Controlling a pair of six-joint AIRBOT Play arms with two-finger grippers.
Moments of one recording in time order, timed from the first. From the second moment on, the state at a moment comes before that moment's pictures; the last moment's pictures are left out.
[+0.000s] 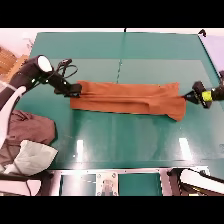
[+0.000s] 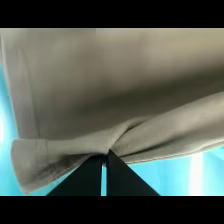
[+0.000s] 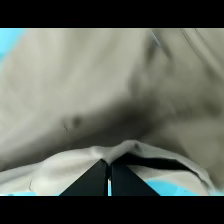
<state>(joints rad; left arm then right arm) -0.17 -1.56 1.41 1.21 -1.23 -1.52 -0.50 -1.31 1.12 -0.96 1.24 1.59</state>
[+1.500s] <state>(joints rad) -0.08 -1.94 2.04 1.00 -1.34 -1.58 -0.55 -2.08 1.70 -0.83 1.52 1.16</state>
